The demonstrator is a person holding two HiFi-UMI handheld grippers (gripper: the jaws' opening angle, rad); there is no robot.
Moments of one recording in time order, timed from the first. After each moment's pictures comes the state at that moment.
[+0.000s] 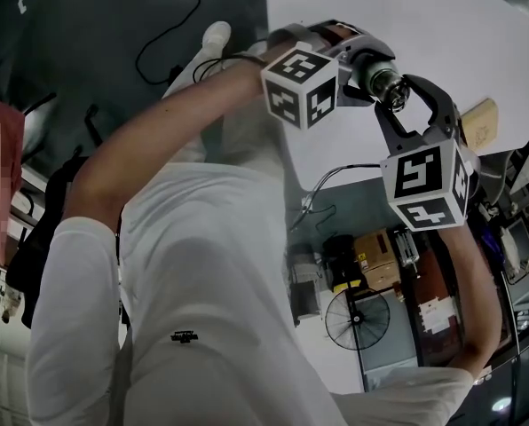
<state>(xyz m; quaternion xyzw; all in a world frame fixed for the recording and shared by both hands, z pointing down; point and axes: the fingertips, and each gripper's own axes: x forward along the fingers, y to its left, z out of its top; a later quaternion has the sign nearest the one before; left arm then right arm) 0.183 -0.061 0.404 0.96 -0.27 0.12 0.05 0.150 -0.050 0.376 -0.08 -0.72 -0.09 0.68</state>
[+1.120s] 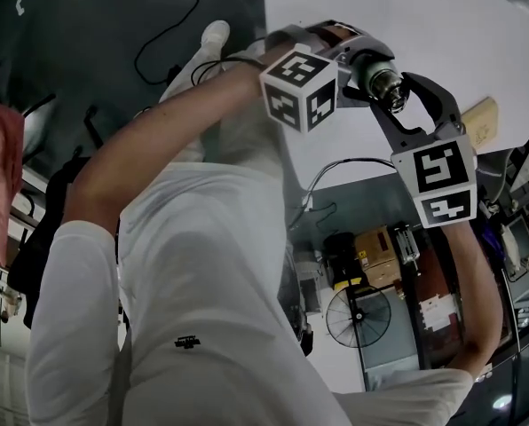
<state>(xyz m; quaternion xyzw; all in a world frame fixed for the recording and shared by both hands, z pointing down) 0.183 -0.062 0.404 0.95 -0.27 0.12 0.05 0.145 -0.051 0.378 -0.05 -0.76 0.01 0.65</state>
